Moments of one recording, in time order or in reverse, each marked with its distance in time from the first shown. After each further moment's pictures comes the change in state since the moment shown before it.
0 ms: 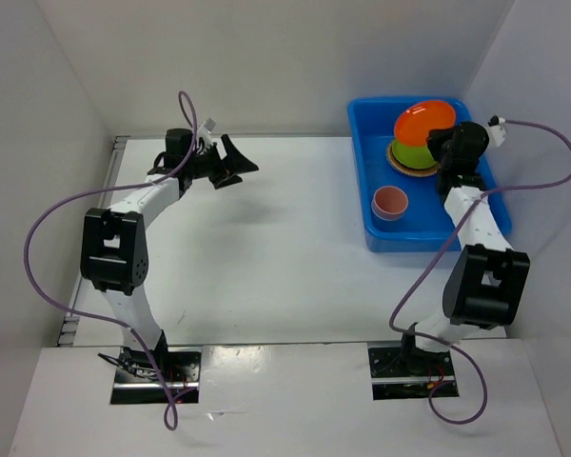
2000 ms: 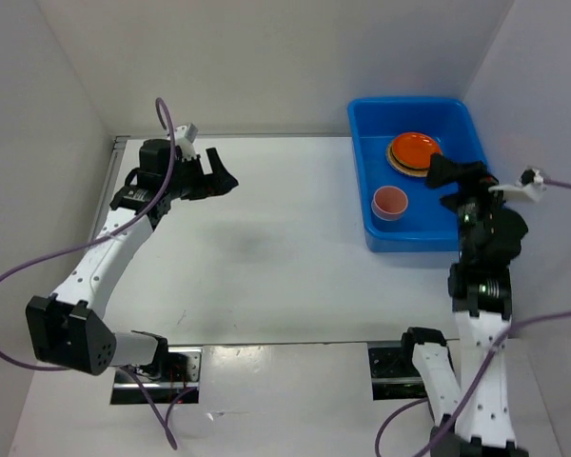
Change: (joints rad) left arm -0.092 -0.503 -0.141 -0.399 -0.455 0.268; right arm 0.039 -0.781 -0.256 -0.256 -0.026 -0.203
